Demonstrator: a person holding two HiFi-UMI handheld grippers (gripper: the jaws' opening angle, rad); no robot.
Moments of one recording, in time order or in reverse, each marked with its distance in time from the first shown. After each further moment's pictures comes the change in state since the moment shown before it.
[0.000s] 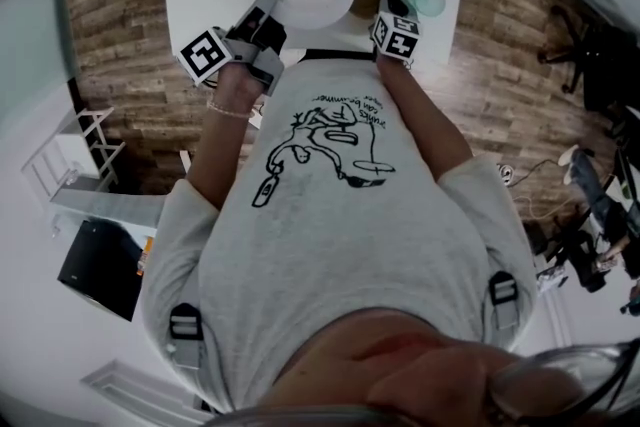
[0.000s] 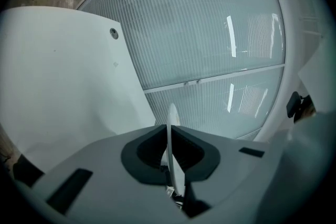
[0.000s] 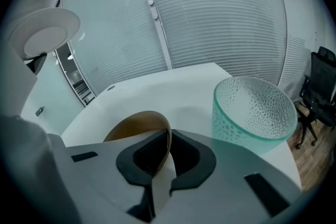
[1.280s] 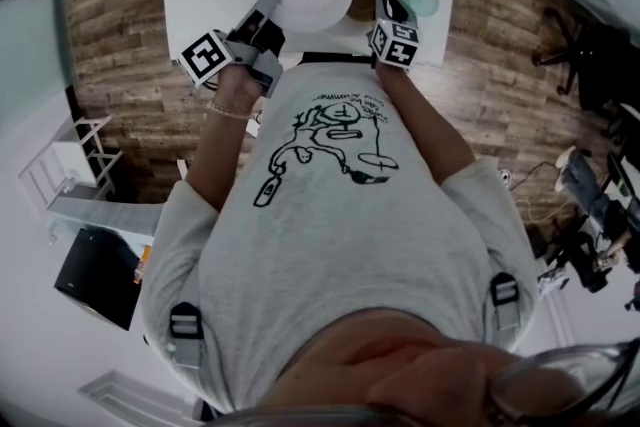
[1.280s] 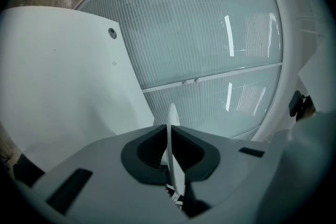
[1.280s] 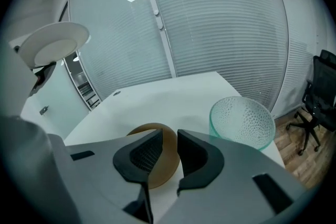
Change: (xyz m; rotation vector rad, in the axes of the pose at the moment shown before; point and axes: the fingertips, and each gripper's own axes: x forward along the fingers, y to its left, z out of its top) left arm -0.003 -0.004 -0.007 0.010 0.002 -0.018; right arm -0.025 0.007 0.019 -0.025 -0.058 0.030
